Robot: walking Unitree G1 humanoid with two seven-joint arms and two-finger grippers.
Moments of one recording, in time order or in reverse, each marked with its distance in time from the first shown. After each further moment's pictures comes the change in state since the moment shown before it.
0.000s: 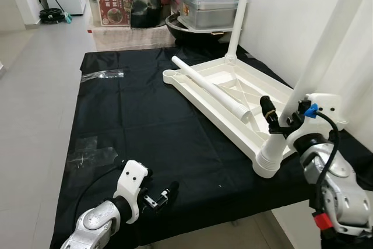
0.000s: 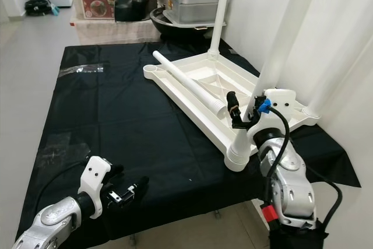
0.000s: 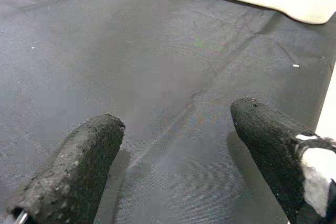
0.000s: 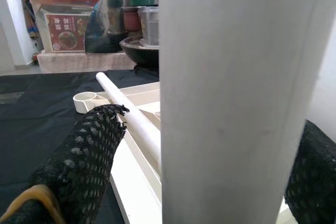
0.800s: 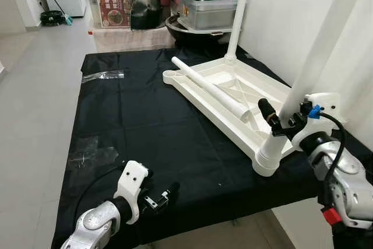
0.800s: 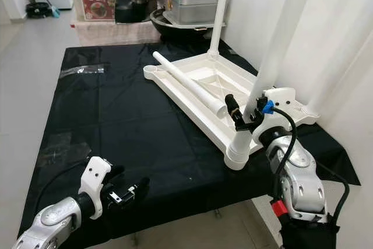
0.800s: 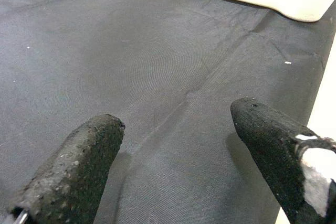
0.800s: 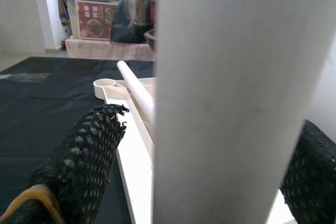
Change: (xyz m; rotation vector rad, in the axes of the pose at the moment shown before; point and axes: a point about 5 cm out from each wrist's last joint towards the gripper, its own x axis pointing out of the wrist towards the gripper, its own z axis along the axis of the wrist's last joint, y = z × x) left arm 0.000 -0.001 -0.001 -0.002 0.002 -0.010; right arm 0.006 -0.015 -0.004 -0.050 0.024 0.123
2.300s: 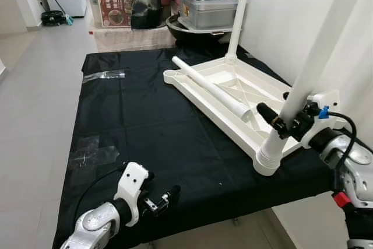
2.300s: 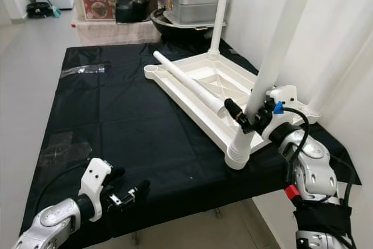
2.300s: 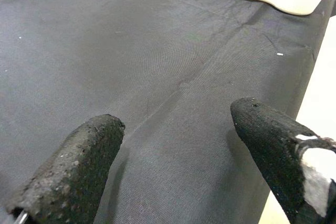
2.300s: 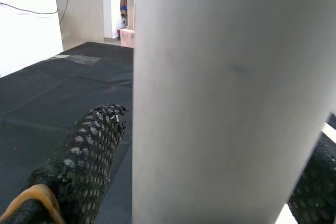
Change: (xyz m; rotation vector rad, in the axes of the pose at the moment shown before) left arm -0.002 -0.001 -0.002 -0.007 0.016 -0.024; right arm 0.010 -0.026 -0.008 -0.031 0.009 0.239
